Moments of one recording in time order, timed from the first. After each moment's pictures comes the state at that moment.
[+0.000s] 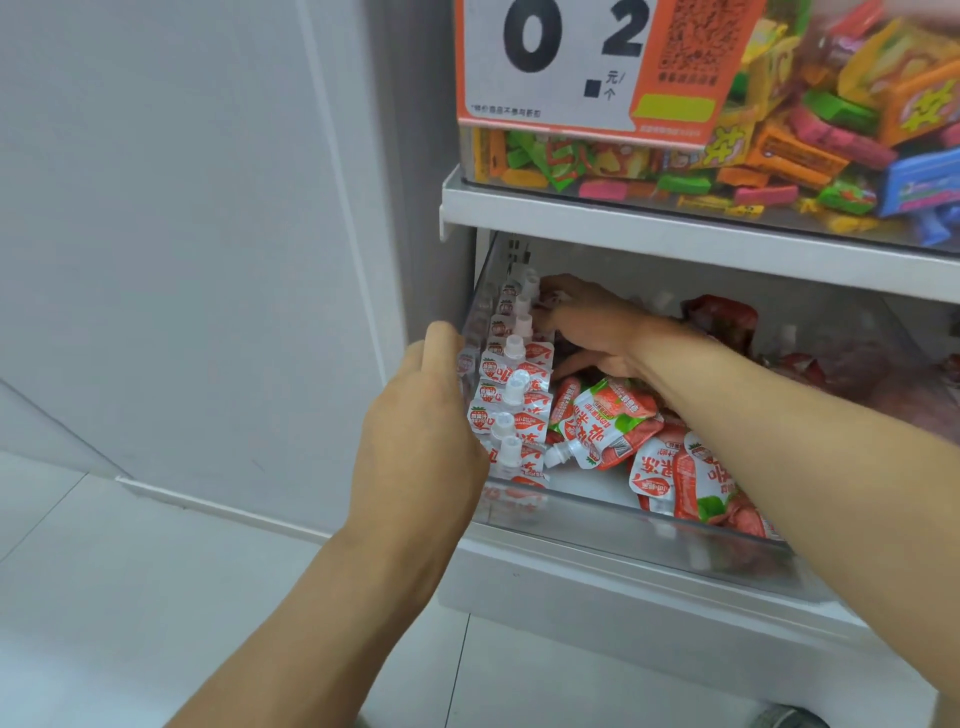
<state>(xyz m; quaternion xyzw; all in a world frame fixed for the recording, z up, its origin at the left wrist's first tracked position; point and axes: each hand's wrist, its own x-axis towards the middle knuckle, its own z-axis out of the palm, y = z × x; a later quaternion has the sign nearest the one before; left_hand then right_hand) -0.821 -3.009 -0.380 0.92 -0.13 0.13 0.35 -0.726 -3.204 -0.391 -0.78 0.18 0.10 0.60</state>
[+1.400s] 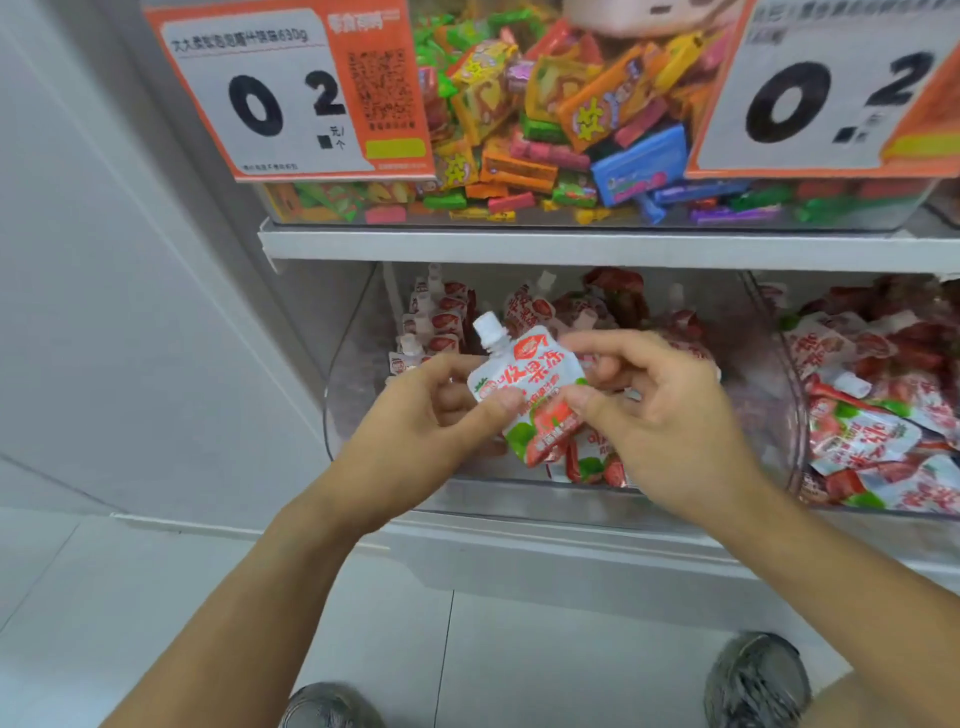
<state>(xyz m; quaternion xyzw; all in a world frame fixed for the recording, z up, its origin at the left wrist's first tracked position) -0.837 -3.066 -0.362 0.75 -0.19 -0.26 0.58 -0.911 -3.250 -0.381 -0.79 0.05 -0.22 0.57</state>
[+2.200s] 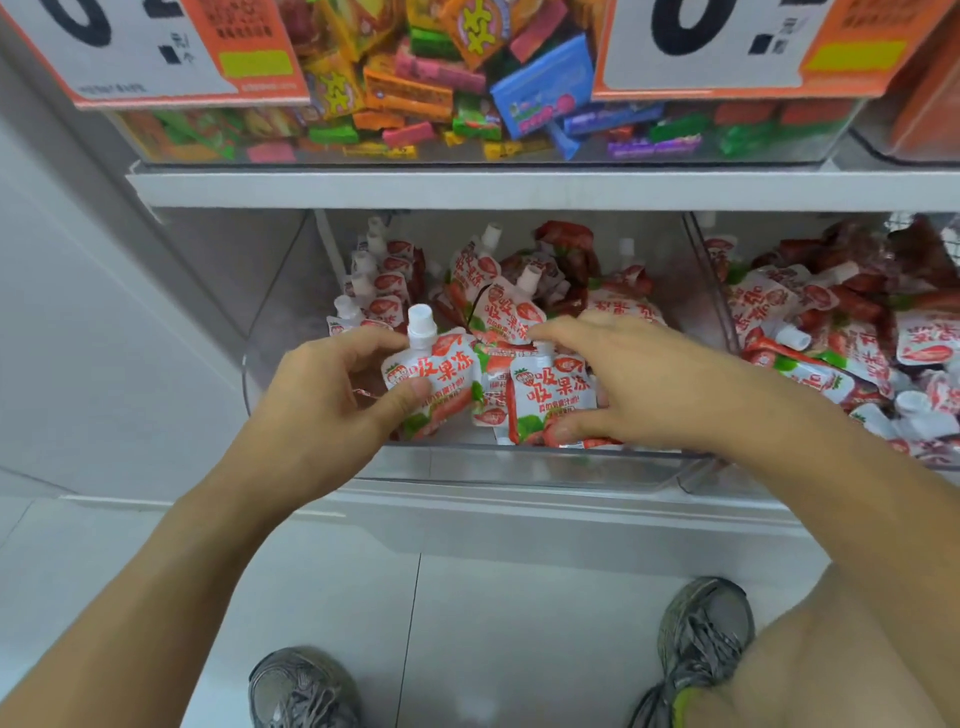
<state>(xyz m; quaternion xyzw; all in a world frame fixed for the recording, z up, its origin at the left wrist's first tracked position) -0.833 -3.060 -0.375 0.87 -0.24 -0.09 0.42 -0.915 -3.307 -0.366 -0.99 -0.03 0.10 0.10</state>
